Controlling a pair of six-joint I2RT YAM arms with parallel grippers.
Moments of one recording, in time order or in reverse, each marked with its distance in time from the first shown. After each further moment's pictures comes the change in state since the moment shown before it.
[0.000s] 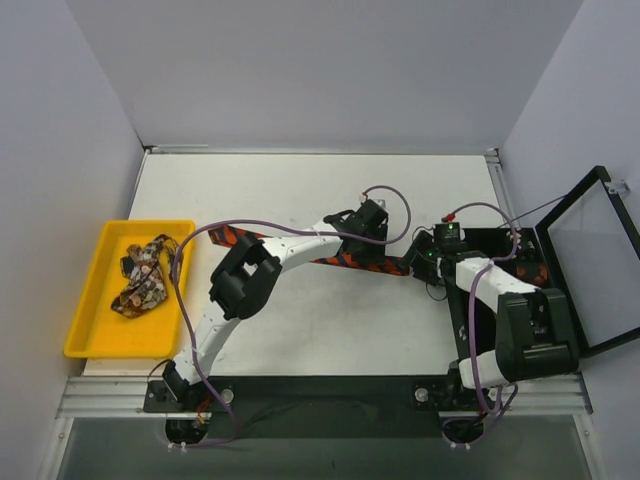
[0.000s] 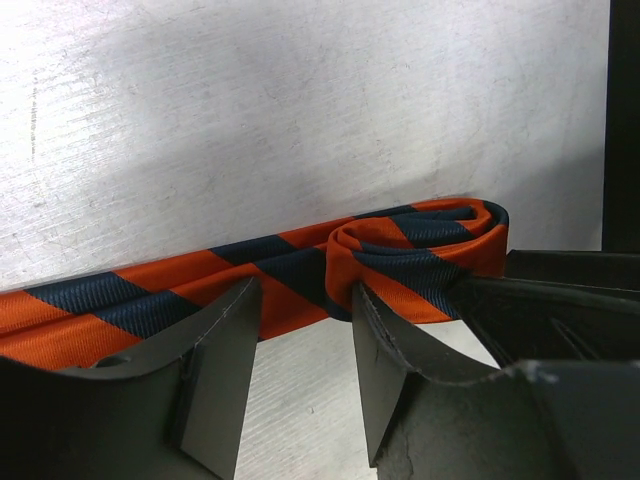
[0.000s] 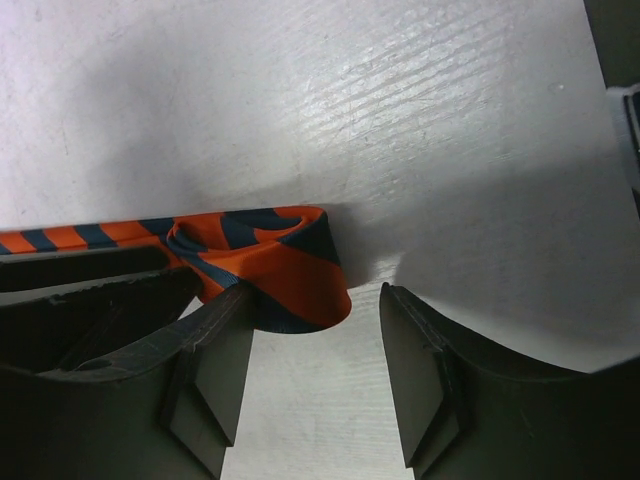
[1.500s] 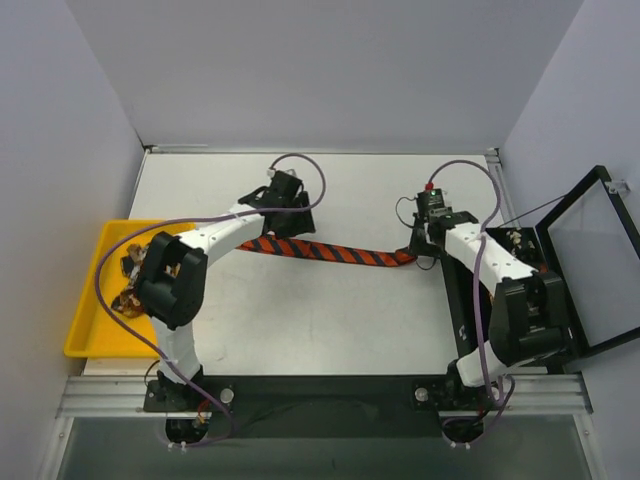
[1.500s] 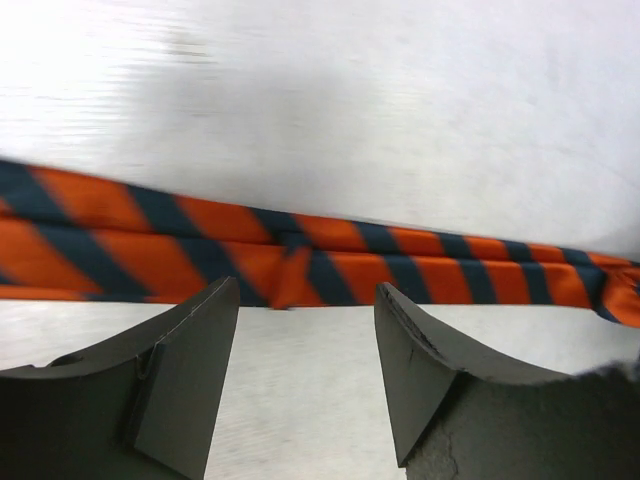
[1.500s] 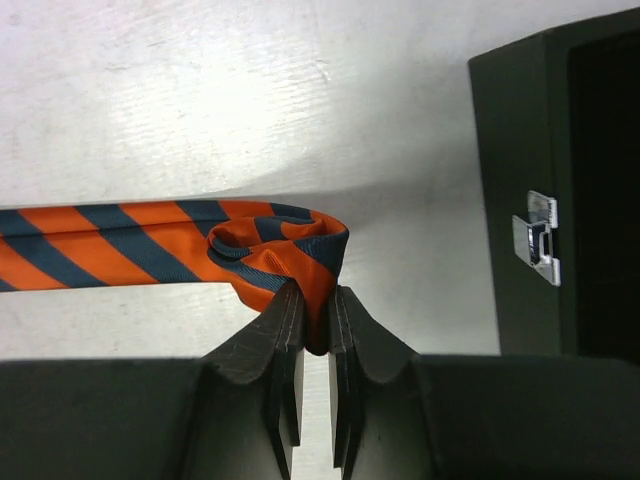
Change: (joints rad) left arm 0.301 -0.397 -0.401 0.023 -0.034 0.002; right arm 0.089 0.092 0.330 -0.344 0.224 -0.259
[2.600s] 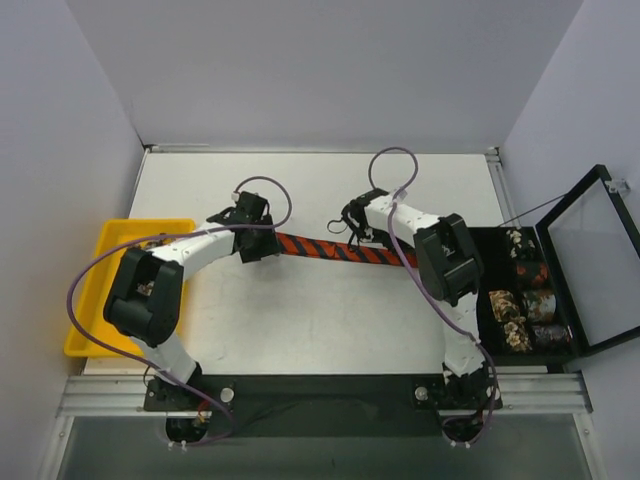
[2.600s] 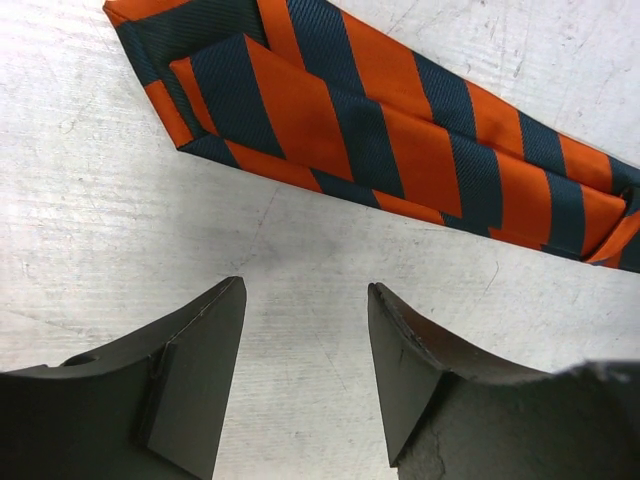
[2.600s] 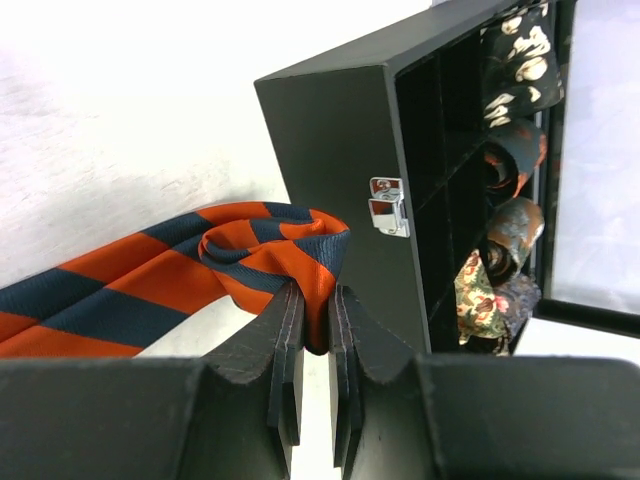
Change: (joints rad) left arm 0.179 -0.202 -0.354 0.000 -0.024 0.045; right arm 0.330 0.606 0.566 -0.747 0.870 0.347
